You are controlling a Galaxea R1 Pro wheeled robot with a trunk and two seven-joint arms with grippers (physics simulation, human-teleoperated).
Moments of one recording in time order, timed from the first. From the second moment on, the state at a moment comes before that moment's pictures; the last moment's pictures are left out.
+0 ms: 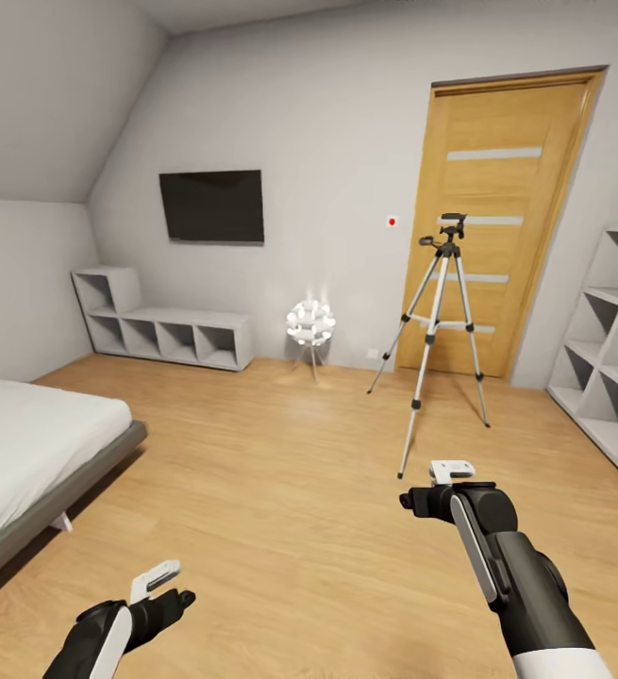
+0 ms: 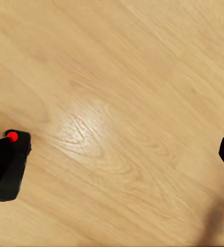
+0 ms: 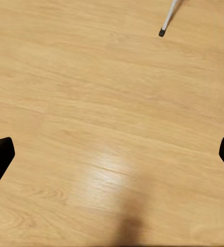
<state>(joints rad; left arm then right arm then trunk) -0.30 0.01 0.28 -0.89 0.25 0.65 -0.03 -0.46 -0.02 0.00 -1.37 -0.02 1.04 0.01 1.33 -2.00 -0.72</state>
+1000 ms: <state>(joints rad) -0.30 0.00 0.28 -0.80 0.24 0.59 0.00 -0.45 -0.02 0.07 -1.37 -0.02 1.04 0.01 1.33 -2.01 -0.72</state>
